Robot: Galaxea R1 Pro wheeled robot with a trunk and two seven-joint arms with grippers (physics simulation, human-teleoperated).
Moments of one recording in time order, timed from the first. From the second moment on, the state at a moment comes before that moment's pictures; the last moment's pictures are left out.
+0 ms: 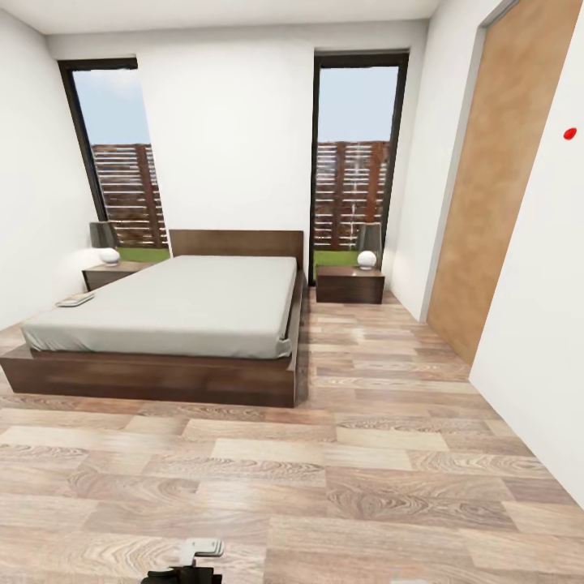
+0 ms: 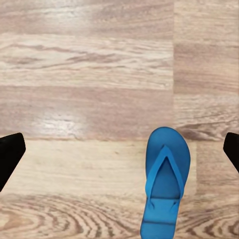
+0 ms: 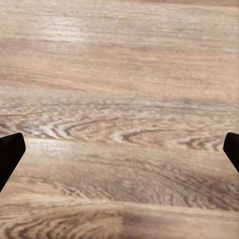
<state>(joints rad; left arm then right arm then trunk) -0.46 -0.02 -0.01 -0.18 0.00 0.15 -0.04 -0.27 0.04 0.02 -0.30 0.00 -0.03 0.00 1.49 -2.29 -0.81</state>
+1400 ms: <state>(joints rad) -0.46 -0.04 -0.01 -0.18 0.00 0.11 -0.02 -0.27 0.04 0.02 -0.30 0.00 -0.02 0.00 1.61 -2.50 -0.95</state>
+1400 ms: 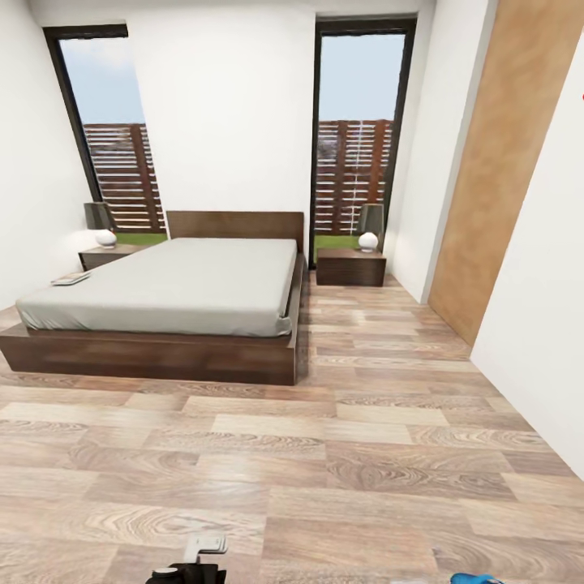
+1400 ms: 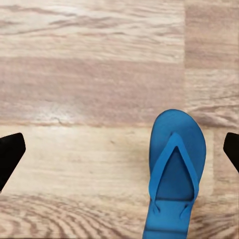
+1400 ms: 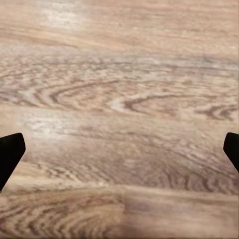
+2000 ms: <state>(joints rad) -0.46 -0.06 -0.01 -0.18 0.00 0.09 0.04 -0.27 0.04 0.02 -0.30 0.00 -0.02 0.00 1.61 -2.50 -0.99</state>
